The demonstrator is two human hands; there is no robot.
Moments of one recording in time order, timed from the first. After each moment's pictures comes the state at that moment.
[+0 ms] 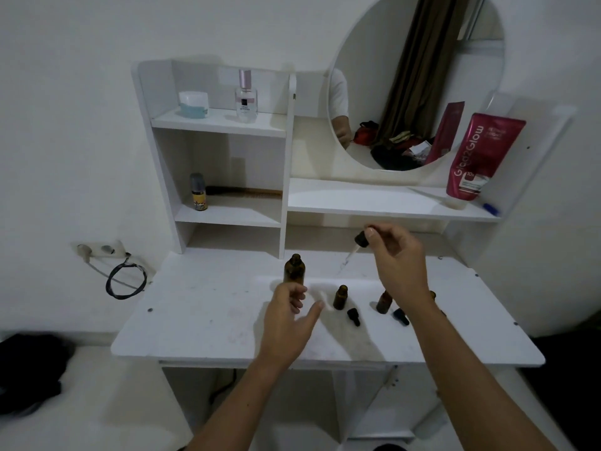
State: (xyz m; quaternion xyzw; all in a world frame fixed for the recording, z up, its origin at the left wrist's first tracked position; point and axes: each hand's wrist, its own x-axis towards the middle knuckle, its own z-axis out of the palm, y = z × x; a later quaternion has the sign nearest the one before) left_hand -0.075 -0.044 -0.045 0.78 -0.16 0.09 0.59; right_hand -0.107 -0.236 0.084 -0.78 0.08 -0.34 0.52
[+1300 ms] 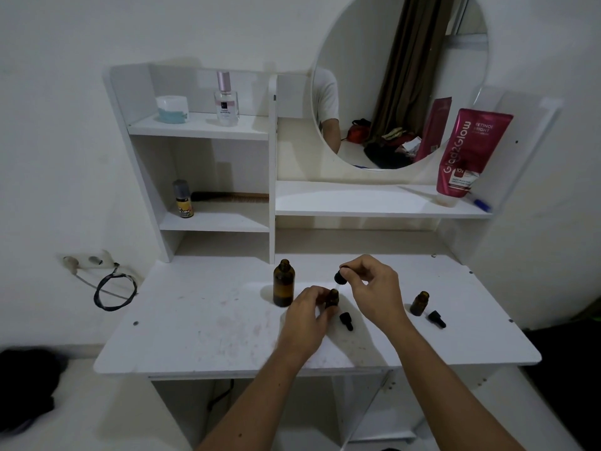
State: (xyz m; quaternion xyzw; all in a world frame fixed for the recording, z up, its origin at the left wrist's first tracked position) left_hand -0.050 -0.101 -0.061 0.85 -0.22 0.00 0.49; right_hand -0.103 -0.237 0.033 -0.85 0.09 -0.28 0.44
